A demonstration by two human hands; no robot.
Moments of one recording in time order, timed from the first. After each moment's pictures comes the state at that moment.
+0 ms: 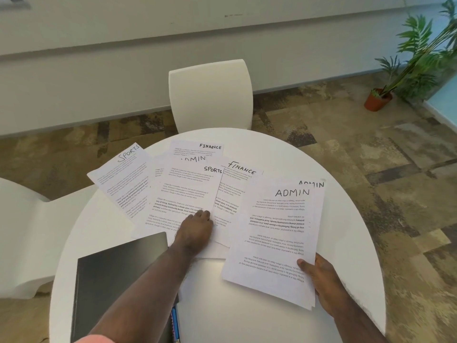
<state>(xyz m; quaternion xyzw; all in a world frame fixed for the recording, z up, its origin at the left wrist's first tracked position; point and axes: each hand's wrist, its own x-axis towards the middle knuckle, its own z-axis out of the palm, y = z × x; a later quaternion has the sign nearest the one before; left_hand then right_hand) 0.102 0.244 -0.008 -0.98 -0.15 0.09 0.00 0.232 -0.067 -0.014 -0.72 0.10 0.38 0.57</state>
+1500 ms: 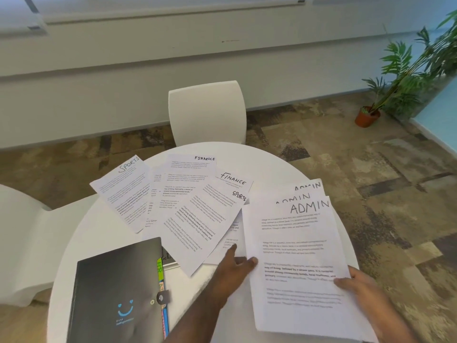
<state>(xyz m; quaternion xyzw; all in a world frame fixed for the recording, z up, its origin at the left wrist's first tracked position) 0.097 0.094 0.050 -0.59 -0.42 0.09 -0.69 0.266 -0.160 0.077 -0.72 0.12 0.40 0.55</state>
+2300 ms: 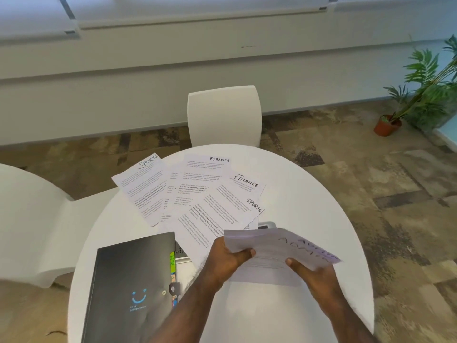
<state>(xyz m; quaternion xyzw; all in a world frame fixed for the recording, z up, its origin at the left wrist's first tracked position) 0.078 0.118 0.099 -0.59 -0.35 -0.12 -0.71 0.209 -0.061 0.112 -0.74 -0.05 0.29 0.61</state>
